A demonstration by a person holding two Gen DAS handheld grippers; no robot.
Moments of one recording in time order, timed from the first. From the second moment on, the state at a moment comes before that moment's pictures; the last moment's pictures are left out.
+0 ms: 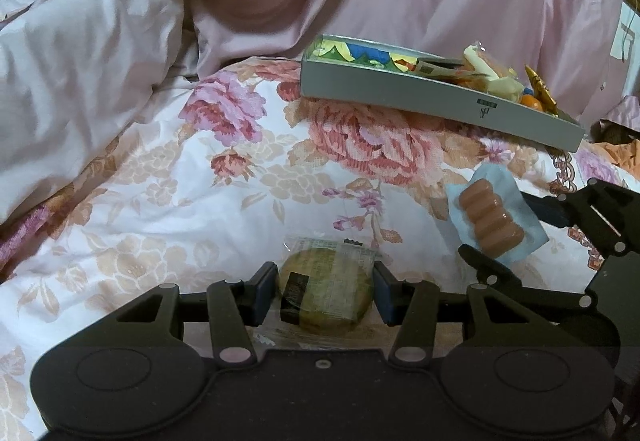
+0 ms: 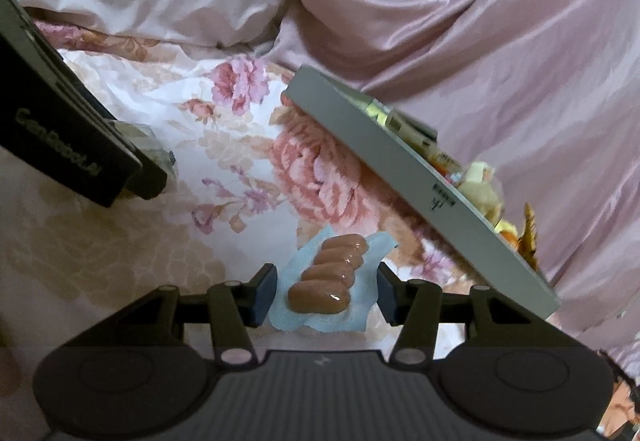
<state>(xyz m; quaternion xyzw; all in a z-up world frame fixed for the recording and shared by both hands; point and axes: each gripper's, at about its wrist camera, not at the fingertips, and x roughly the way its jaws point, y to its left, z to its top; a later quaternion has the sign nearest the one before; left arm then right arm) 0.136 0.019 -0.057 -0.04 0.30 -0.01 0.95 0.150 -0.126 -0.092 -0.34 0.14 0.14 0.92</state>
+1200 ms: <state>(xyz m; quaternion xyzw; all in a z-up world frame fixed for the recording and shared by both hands) 0.250 -0.001 0.058 -0.11 0.22 0.06 0.97 0.224 -0.142 -0.028 -0.33 -0.08 0.14 0.93</state>
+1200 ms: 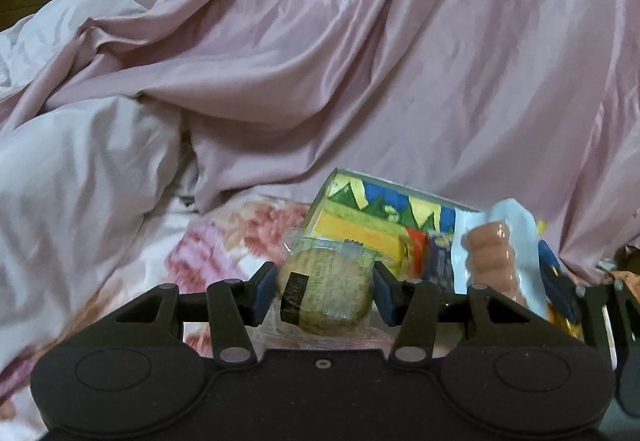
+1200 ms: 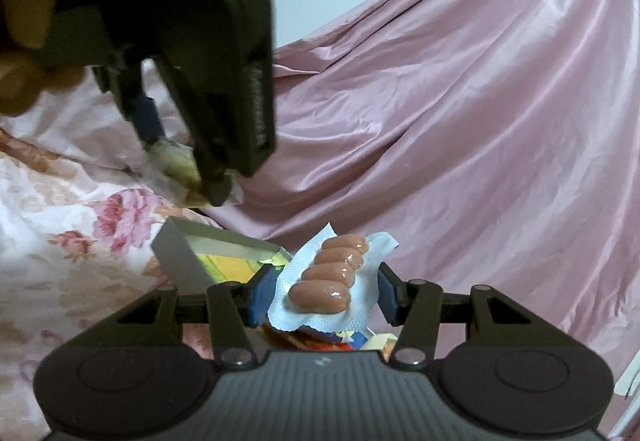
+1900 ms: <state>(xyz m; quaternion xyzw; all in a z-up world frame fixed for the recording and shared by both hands) 0.354 -0.029 0.026 -0.11 0.28 0.06 0.95 0.295 -0.169 -0.015 -0.17 0.01 0.17 0.97</state>
